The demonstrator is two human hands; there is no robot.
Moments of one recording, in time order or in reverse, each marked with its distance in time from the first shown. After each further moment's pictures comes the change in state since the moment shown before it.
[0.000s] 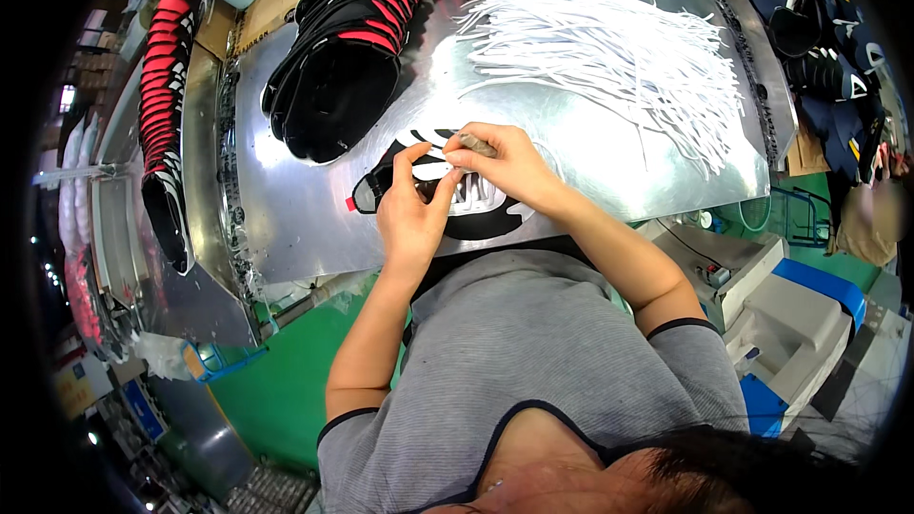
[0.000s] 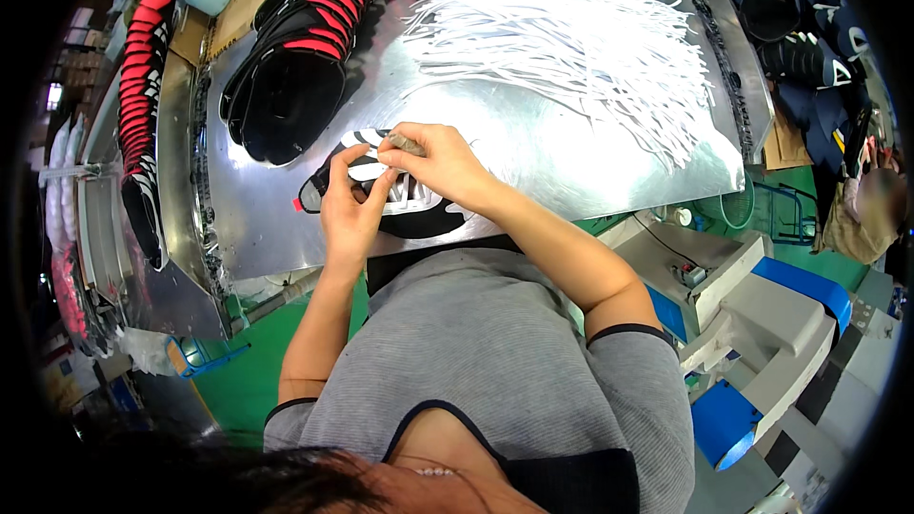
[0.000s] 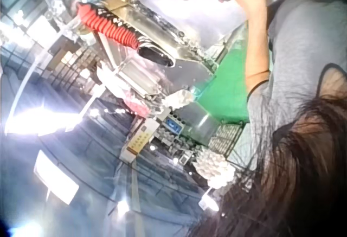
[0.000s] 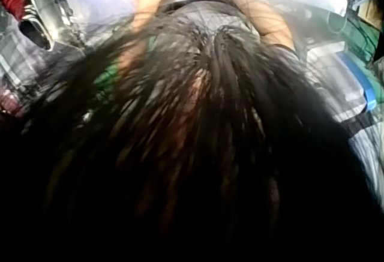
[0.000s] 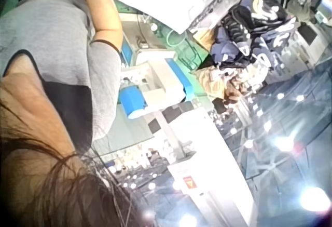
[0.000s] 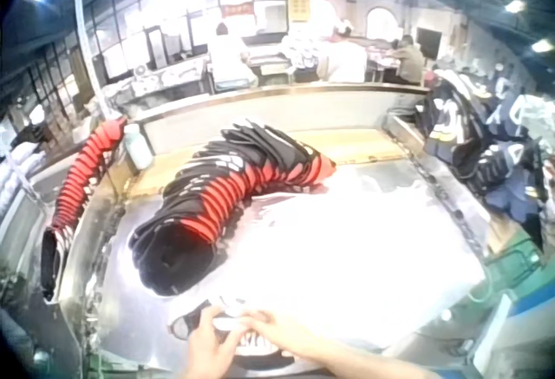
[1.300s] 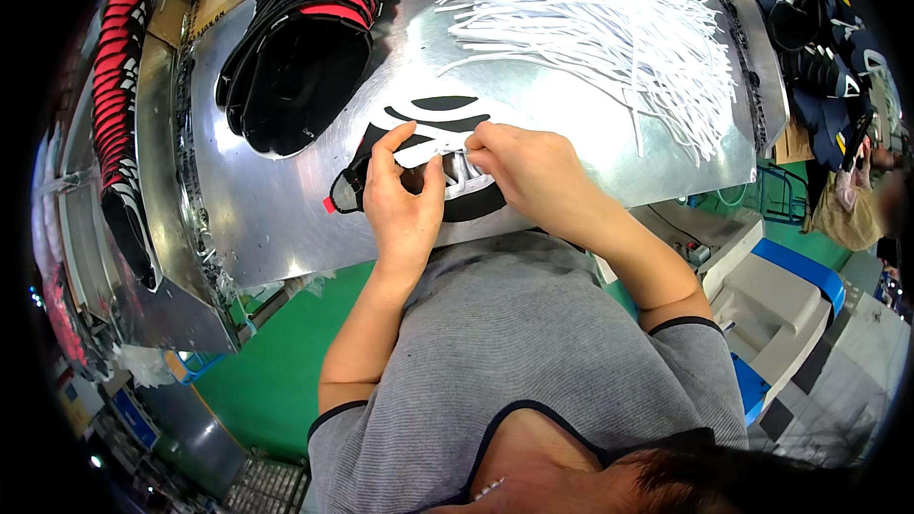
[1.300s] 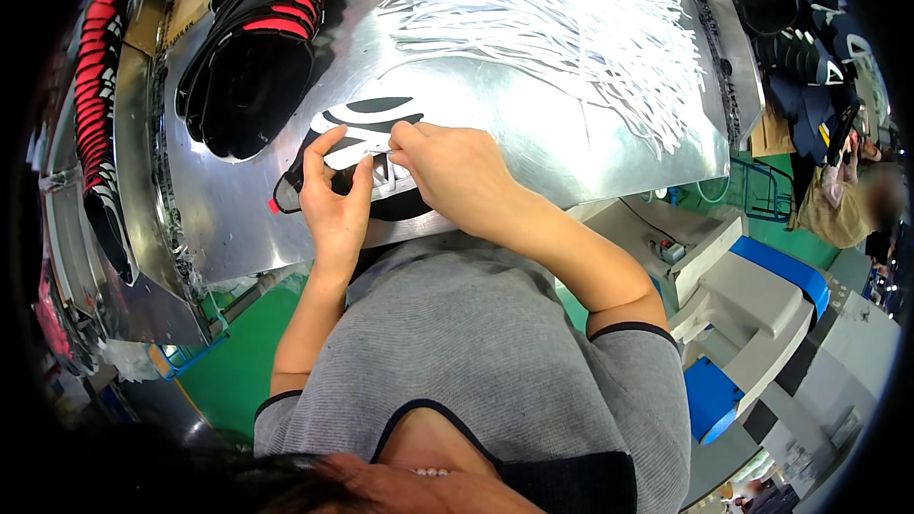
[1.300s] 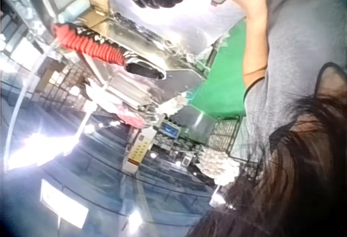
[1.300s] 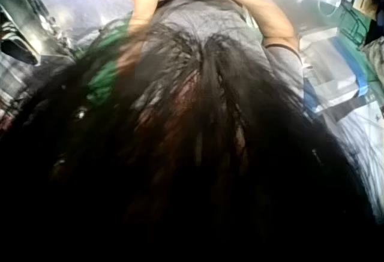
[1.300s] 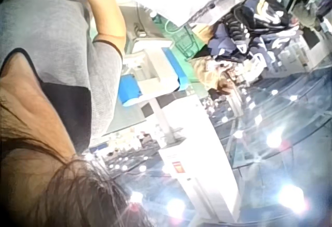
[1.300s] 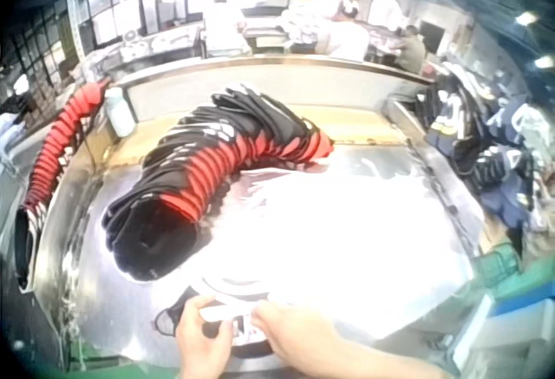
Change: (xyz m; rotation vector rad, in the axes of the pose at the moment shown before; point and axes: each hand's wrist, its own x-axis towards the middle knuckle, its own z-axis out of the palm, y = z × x) left_hand 0.003 -0.002 0.017 -0.268 0.067 0.061; right_hand -0.033 -0.027 -0.013 -0.697 0.126 -0.266
